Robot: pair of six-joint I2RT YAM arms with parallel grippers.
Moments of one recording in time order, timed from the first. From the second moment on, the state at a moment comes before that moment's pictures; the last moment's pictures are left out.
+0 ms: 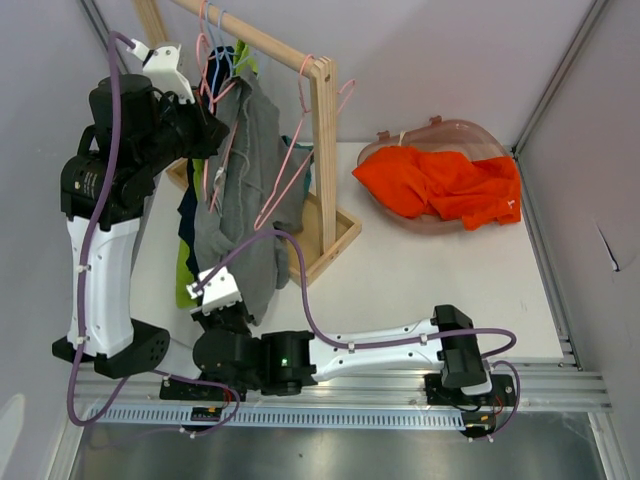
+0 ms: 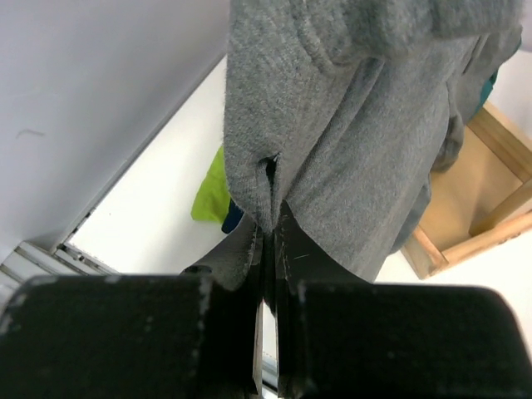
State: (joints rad) left arm -0.30 1.45 2.30 -1.12 0.03 -0.22; right arm 1.66 1.97 1.83 -0.04 1.17 0.24
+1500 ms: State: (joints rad) left arm -0.43 0.83 1.59 -0.92 0.14 -0.33; right arm 1.42 1.96 1.82 -0.22 1.10 0.11
